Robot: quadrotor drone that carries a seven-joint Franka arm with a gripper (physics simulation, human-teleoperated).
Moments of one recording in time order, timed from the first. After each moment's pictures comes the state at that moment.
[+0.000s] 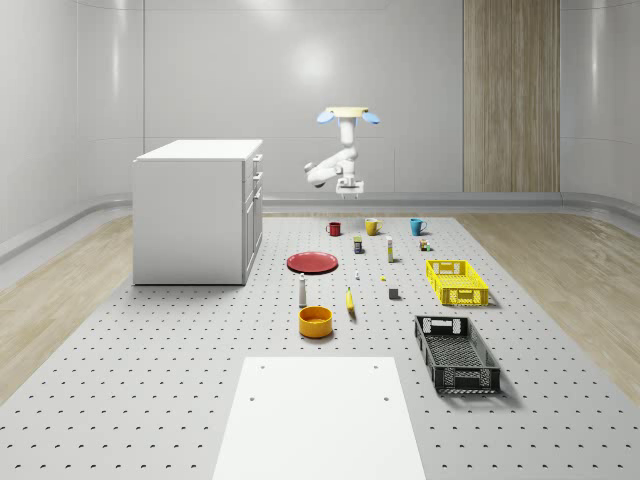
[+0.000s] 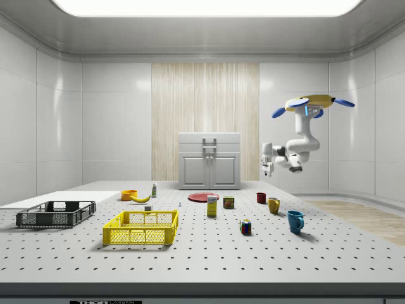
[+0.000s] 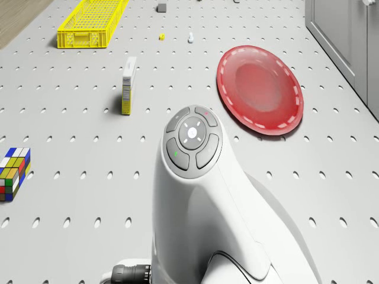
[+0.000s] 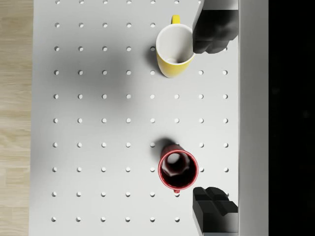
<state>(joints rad) -1.04 -1.08 1.26 -2.90 -1.98 1.18 1.57</state>
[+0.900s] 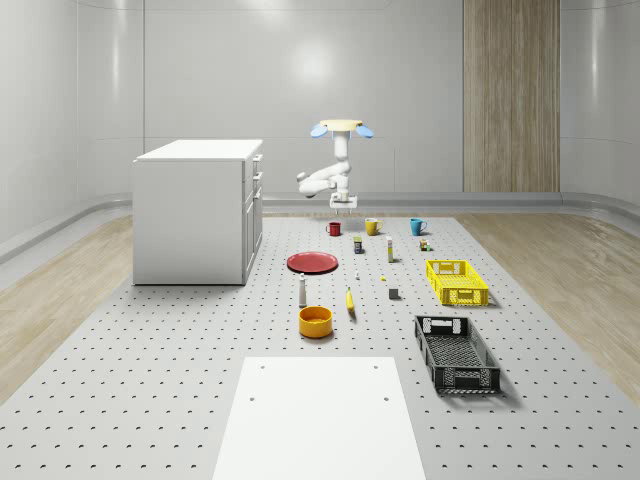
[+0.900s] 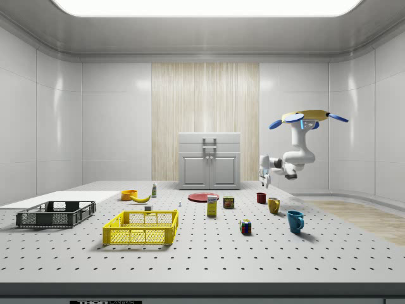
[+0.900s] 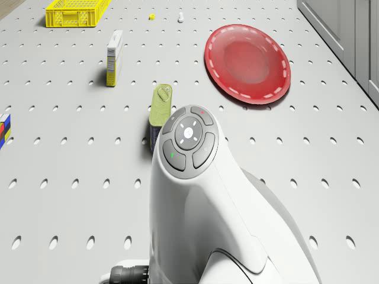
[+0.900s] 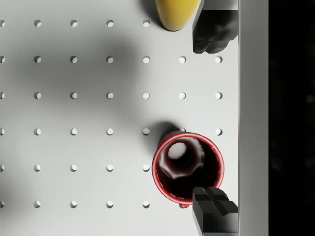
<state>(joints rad) -1.08 -1.18 1.30 -2.89 -1.93 1.26 1.61</state>
